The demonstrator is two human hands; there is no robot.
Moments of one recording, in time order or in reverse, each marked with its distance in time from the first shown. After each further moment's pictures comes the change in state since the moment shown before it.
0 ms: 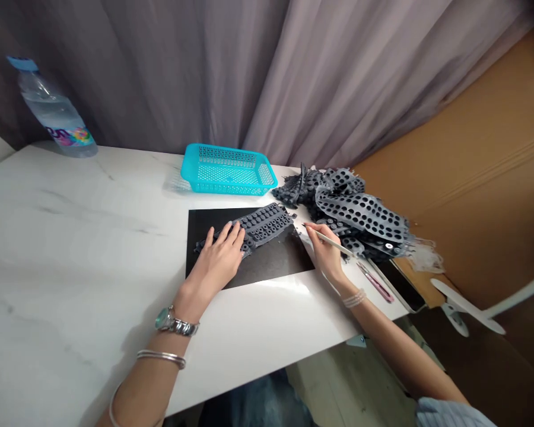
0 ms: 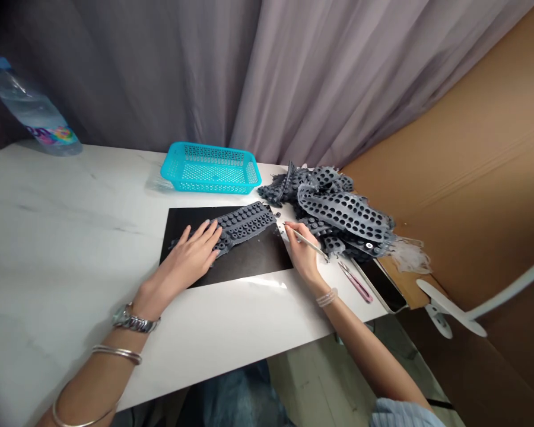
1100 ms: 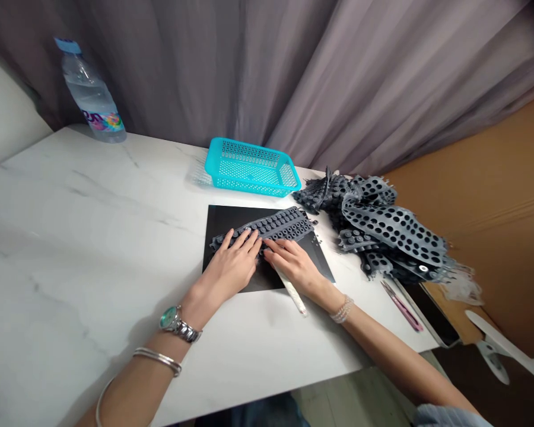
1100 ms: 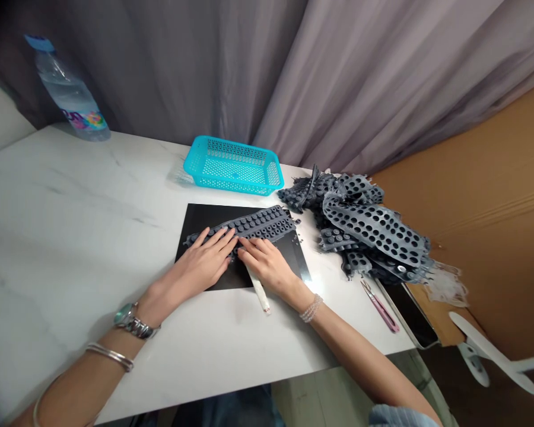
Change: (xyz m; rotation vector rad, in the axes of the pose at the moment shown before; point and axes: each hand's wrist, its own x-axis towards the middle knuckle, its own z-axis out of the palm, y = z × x) left_hand -0.011 -0.005 0.004 -0.044 -0.011 0.051; right_hand -0.012 -0.063 0.062 -0.392 -0.592 -0.932
